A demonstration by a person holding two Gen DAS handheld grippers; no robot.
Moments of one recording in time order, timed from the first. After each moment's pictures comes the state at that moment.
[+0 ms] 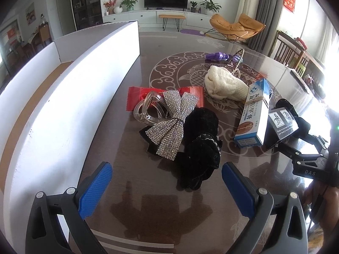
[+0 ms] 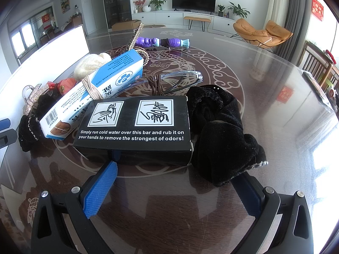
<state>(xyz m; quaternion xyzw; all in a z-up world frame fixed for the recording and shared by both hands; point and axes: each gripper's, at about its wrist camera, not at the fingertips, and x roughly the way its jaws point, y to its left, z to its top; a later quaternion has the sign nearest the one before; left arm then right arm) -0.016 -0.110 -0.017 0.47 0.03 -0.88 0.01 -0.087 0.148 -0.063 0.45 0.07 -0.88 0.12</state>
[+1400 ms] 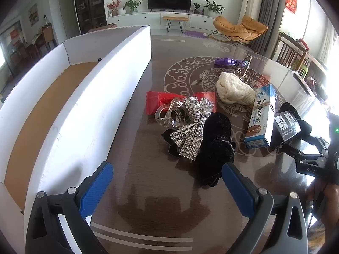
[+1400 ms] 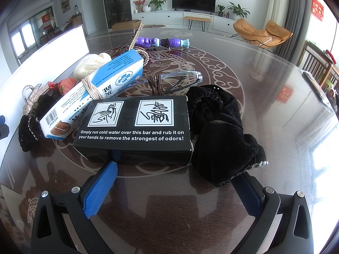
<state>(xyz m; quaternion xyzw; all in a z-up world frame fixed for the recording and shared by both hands) -0.012 -0.132 -0.007 0.47 0.02 -0.88 0.03 -0.086 0.147 -0.063 0.45 0.07 -0.88 0.12</state>
